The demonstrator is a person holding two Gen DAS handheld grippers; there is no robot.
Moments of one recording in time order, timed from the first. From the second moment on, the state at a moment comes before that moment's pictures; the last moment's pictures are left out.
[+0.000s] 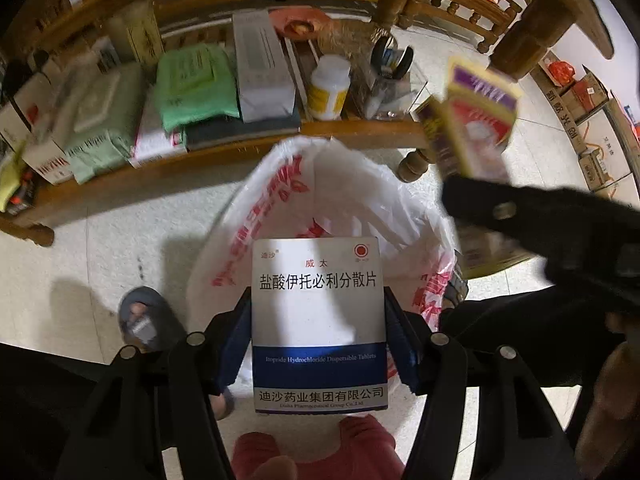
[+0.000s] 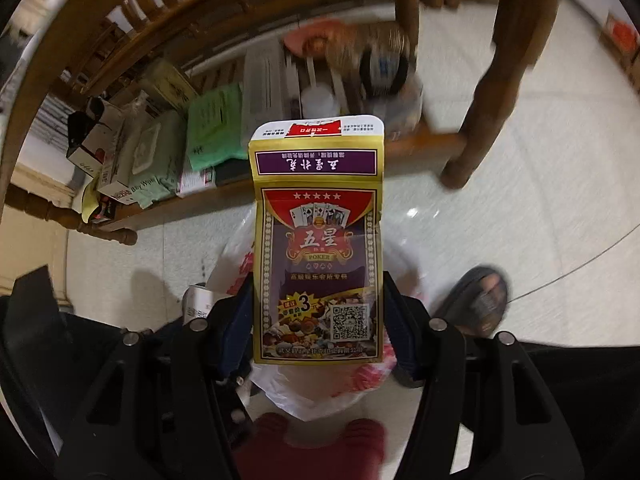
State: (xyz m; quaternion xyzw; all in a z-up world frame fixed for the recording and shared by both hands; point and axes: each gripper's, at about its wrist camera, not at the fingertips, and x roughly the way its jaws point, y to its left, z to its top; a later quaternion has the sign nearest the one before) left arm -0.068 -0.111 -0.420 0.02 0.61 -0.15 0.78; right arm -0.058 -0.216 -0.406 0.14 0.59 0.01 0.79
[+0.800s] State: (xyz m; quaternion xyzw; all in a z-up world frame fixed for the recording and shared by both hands) left arm -0.070 -0.110 -0.443 0.01 0.62 -0.14 0.77; right arm -0.055 -0.212 -0.462 0.17 0.64 -0.01 0.75
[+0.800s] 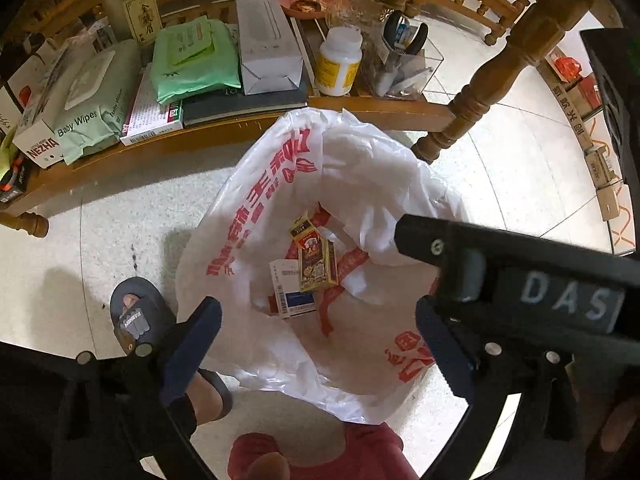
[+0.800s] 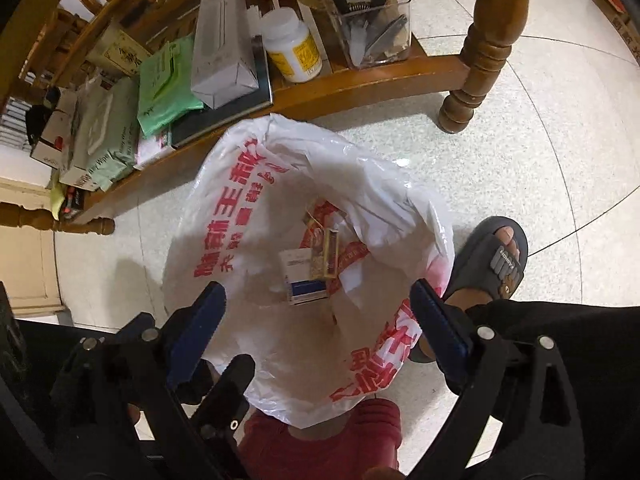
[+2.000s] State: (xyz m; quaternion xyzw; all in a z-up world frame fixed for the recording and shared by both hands) left arm 0.026 -0.022 -0.167 -0.04 0.38 -0.11 0.92; right arm 0.003 -0.194 -0.153 0.08 0.41 0.07 0.90
